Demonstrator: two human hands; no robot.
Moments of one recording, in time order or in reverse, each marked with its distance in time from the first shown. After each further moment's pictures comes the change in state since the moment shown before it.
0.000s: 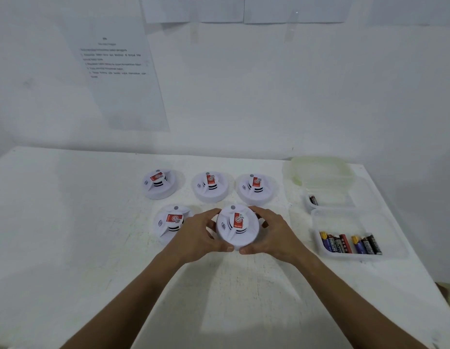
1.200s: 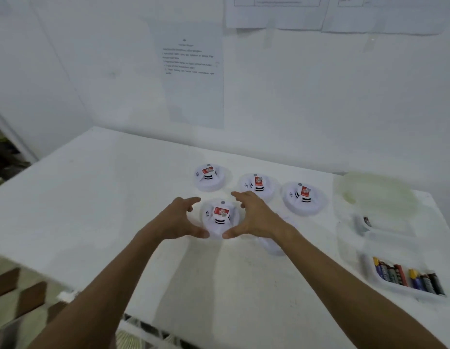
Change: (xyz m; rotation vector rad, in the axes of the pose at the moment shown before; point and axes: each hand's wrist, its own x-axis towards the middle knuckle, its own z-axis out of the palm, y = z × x) left_hand -0.051 -0.054 -0.105 0.213 0.102 -0.432; right_hand 0.069 -0.099 0.071 -0.277 -0.346 -0.093
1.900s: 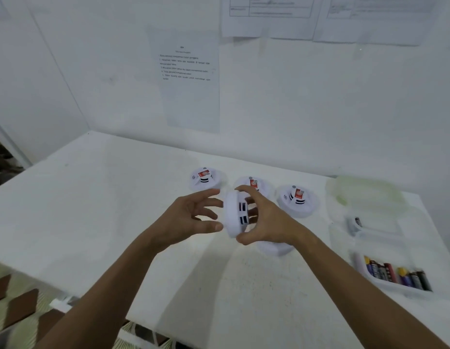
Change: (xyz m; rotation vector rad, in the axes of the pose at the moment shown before) left_hand -0.040 0.042 -0.007 -0.551 -0.043 0.313; right_hand -0.045 -0.002 -0.030 0.228 0.012 -0.126
